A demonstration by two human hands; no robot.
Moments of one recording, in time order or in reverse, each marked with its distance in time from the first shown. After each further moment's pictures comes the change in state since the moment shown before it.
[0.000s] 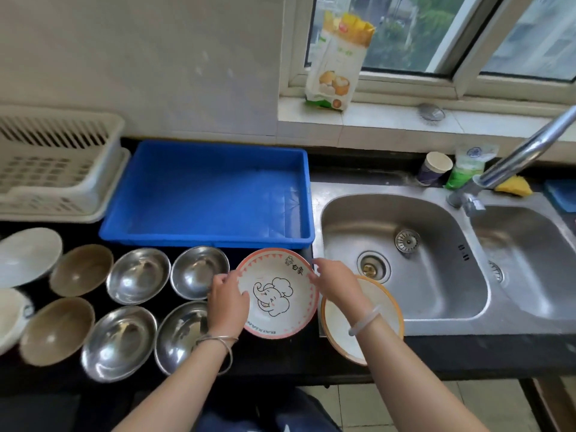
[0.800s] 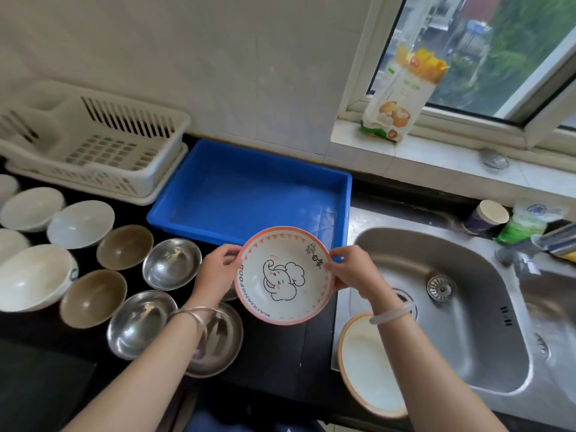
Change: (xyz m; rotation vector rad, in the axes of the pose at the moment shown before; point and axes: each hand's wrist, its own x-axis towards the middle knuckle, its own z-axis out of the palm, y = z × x) left_hand 0.037 -0.005 -0.070 -0.571 0.103 -0.095; right_hand 0.036 -0.038 -0.053 0.519 -0.101 -0.061
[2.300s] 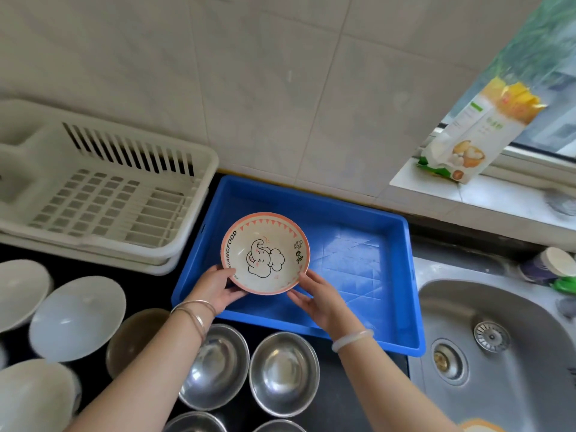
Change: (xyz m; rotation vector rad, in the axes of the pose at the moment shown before) left_hand 0.221 -0.026 -0.081 -0.799 -0.120 -0.604; right_hand 0.157 -0.089 0.155 1.069 -0.170 0.260
